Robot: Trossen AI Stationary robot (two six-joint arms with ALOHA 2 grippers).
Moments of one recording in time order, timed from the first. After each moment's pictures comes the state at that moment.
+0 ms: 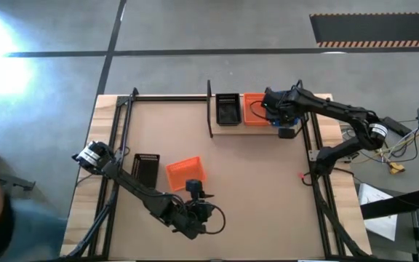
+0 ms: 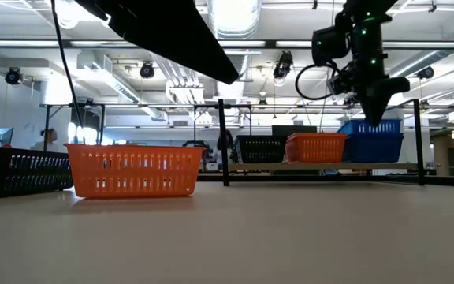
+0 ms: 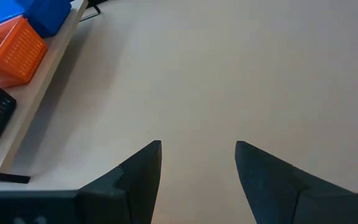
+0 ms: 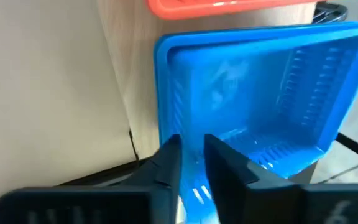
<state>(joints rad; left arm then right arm) -0.59 1.86 1.31 -0.31 -0.74 -0.28 -0.58 1.42 1.13 -1.24 0.34 -0.47</state>
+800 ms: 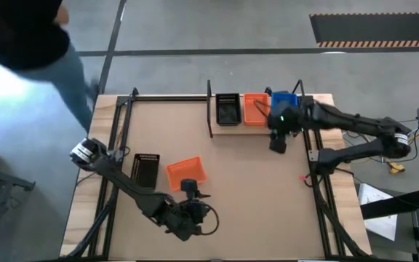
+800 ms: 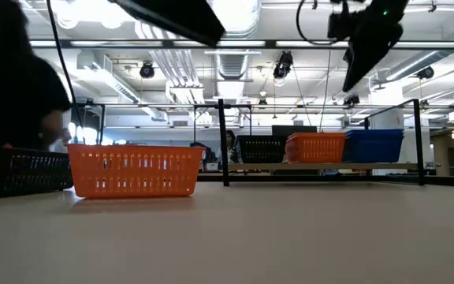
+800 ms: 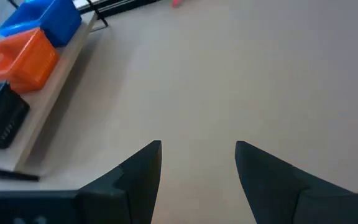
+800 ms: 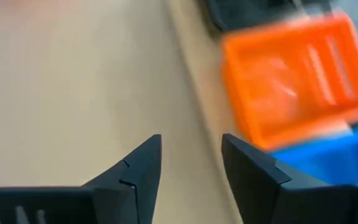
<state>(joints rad) -0.61 1.79 1.31 -0.36 -0.76 -0.31 -0.30 1.13 1.07 -0.99 0.07 -0.09</state>
